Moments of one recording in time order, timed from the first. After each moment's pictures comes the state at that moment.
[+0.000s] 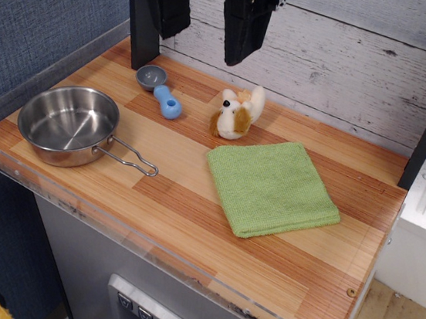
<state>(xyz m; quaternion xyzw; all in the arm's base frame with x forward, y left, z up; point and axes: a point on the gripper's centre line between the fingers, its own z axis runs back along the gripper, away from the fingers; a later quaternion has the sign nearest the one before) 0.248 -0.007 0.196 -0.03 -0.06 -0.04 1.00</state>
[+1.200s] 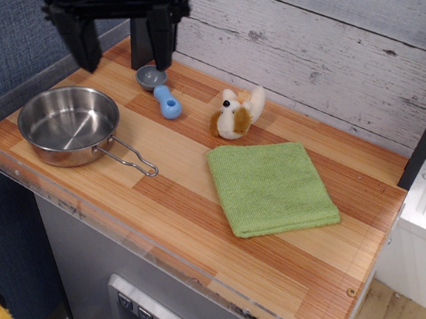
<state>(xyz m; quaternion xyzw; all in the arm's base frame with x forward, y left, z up) 0.245 0.072 0.154 -0.04 -0.09 0.27 0.96</state>
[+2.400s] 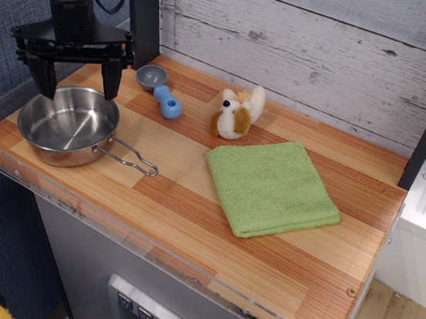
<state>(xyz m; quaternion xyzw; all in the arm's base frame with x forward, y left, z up) 0.270 0.157 0.070 0.06 -0.08 0.35 0.93</state>
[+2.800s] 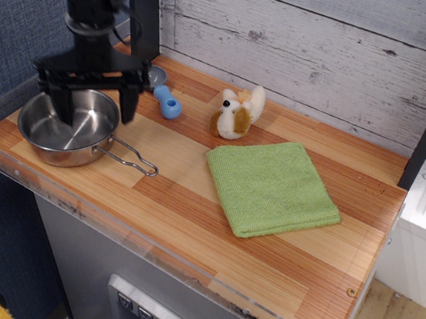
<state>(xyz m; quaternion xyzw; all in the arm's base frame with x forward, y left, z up) 0.278 0.140 0.039 0.06 -0.07 0.38 0.92</state>
